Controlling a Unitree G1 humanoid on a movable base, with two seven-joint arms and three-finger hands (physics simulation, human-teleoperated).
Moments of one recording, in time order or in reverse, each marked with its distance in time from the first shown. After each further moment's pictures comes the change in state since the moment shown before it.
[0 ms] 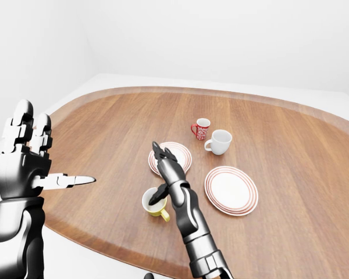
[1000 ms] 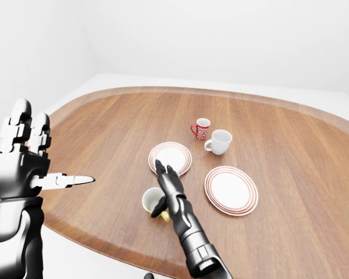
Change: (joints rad) left arm -0.002 0.003 0.004 -0.006 -0.004 0.000 -0.001; right arm -0.070 0.023 -0.008 0.446 -0.027 -0.085 -0.191
